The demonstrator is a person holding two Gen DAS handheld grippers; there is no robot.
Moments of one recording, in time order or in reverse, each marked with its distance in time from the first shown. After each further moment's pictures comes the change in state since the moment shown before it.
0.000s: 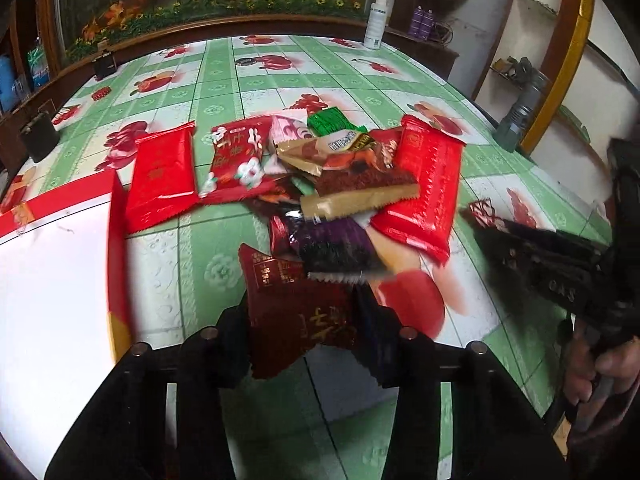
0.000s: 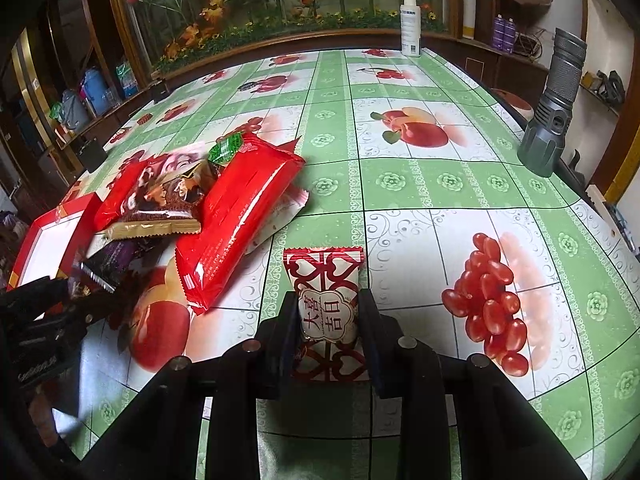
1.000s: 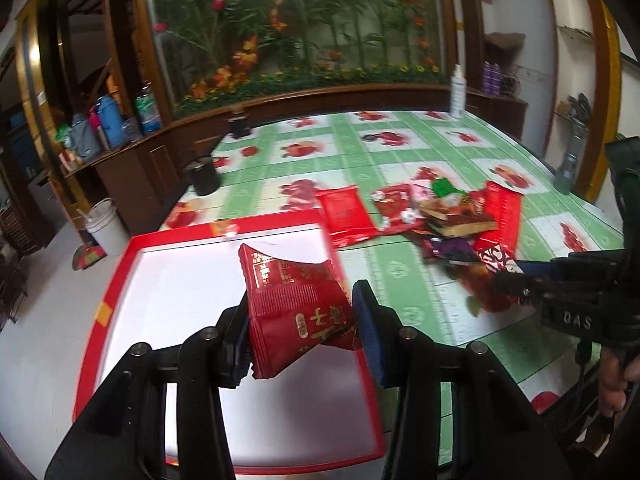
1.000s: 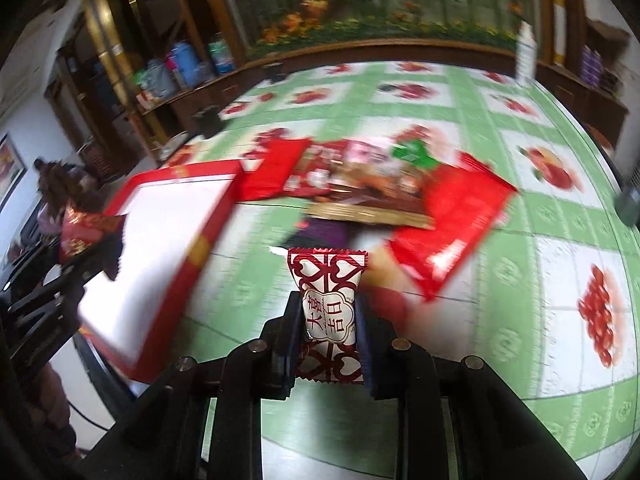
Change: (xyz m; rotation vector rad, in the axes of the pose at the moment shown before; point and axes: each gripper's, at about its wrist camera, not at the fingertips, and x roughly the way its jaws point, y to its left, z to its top) left arm -0.116 0.056 -0.044 -0.062 -0.253 0.369; right arm -0.037 0.120 -0.009 -0.199 0.001 0.270
